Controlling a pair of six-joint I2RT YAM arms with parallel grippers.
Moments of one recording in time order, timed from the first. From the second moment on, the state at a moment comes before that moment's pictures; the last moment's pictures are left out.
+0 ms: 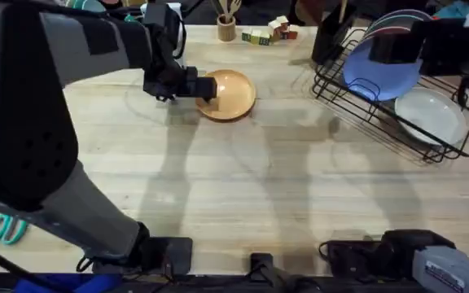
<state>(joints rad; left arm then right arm) -0.11 1.82 1.16 -0.53 0.05 -0.10 0.00 1.04 1.10 -0.69 0.01 -0.01</state>
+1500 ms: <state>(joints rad) -0.11 1.83 1.27 -0.60 0.07 -0.12 0.00 1.04 1.10 -0.69 0.01 -0.01</state>
